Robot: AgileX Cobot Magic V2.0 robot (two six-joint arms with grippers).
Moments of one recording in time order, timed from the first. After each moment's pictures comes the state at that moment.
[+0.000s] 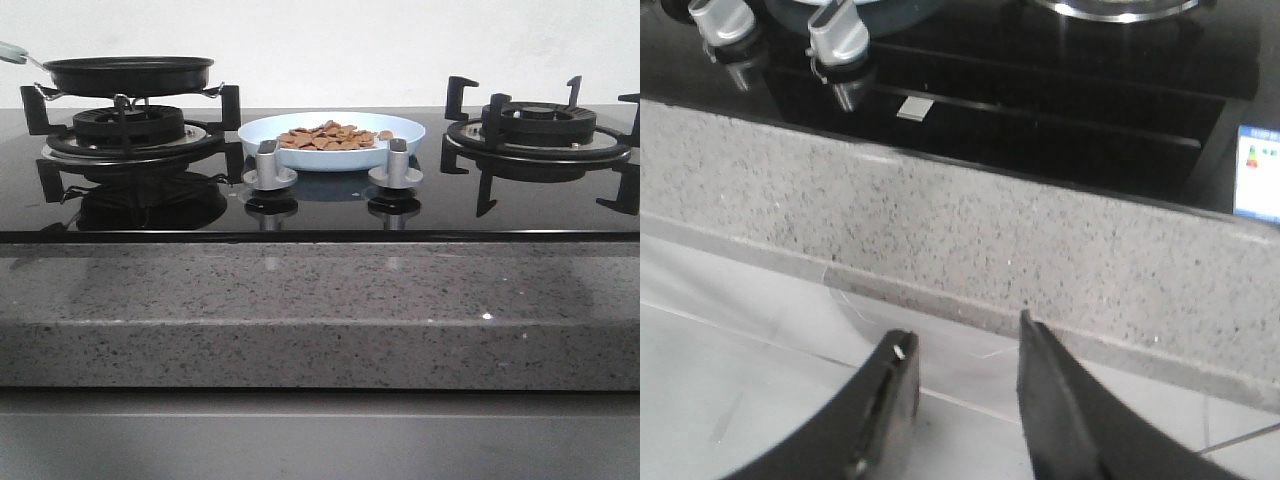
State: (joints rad) left arm -0.08 0.63 -0.82 -0.18 0.83 0.18; right arm 0.21 0.35 -0.67 0.13 1.01 0.00
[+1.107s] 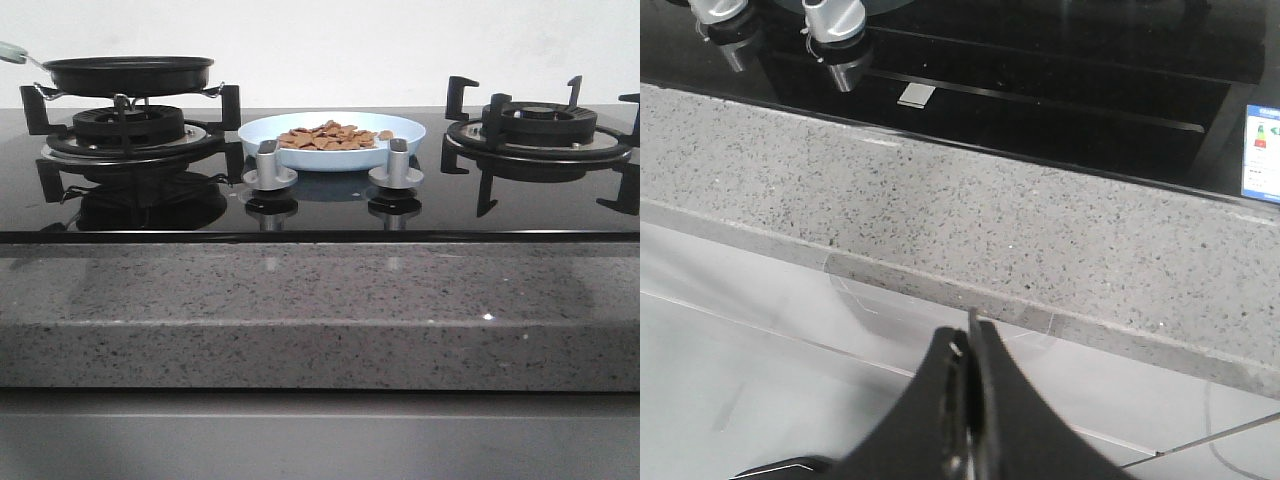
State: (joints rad) left arm -0.07 0.51 -0.70 -0.16 0.69 0.18; right arm 0.21 0.35 -0.66 0.13 1.02 0.01
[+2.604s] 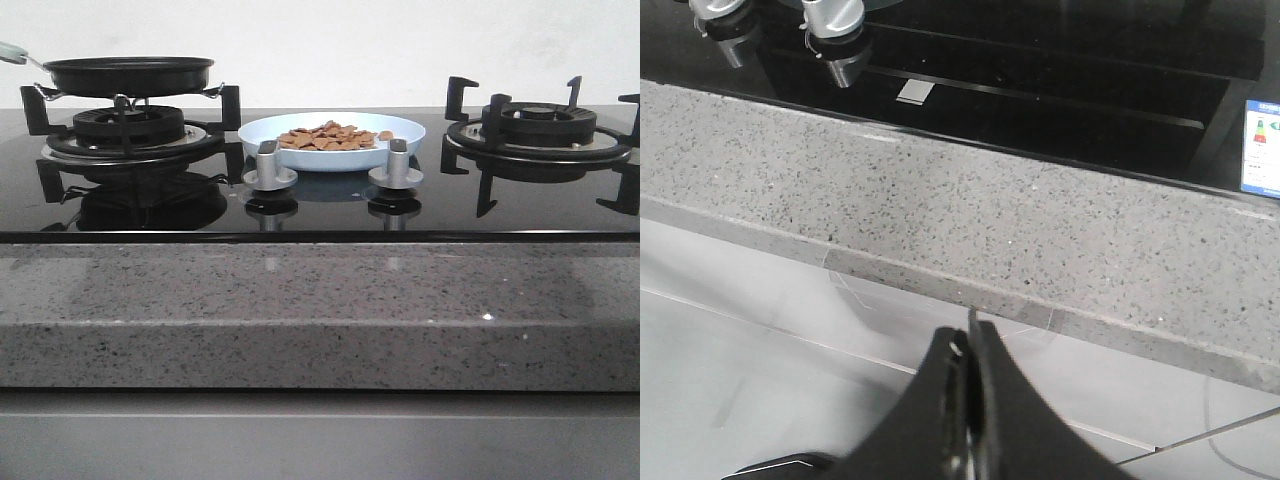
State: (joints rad) left arm -0.04 0.00 0.00 -0.04 0.04 -0.05; right arm 0.21 0.35 -0.66 0.13 1.02 0.01
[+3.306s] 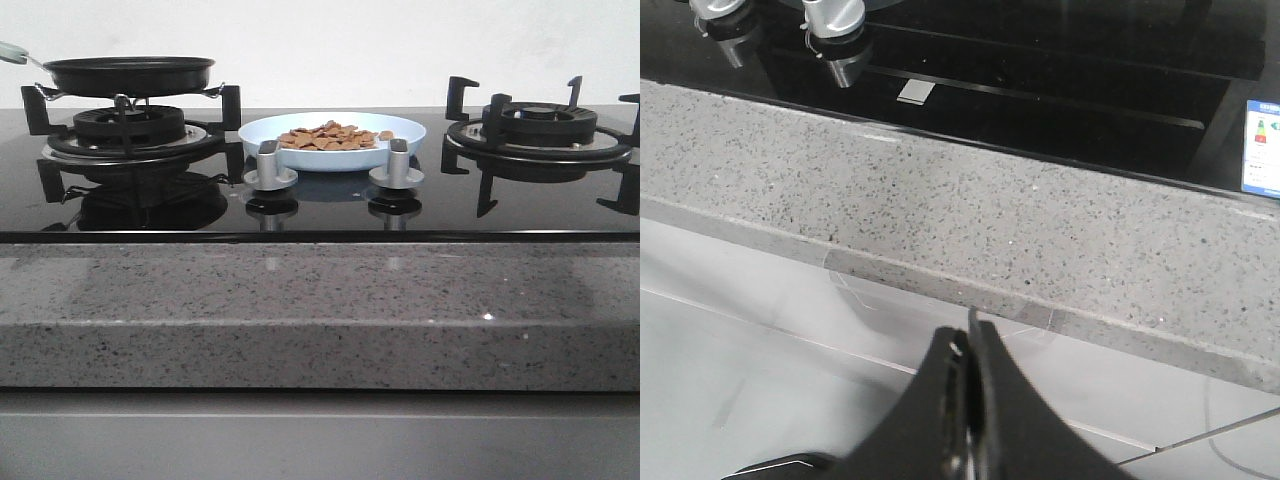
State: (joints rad) left arm -0.04 0.00 0.00 -0.04 -0.03 -0.05; right arm 0.21 0.35 -0.66 0.13 1.02 0.01
